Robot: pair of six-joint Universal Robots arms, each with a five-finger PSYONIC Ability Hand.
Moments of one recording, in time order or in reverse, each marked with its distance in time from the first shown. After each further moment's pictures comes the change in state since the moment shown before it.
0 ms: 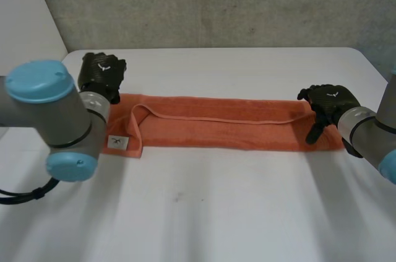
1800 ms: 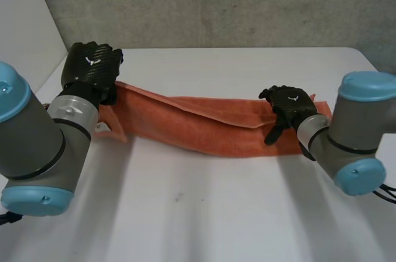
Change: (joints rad) left arm -0.051 0.309 -0.235 -0.008 0.007 -0.078; right arm 0.172 0.113 -0.038 -0.162 0.029 0.141; left_hand -0.022 0.002 0.002 0.004 0.003; right_hand -0.011 -0.029 -0.028 -0.023 -0.010
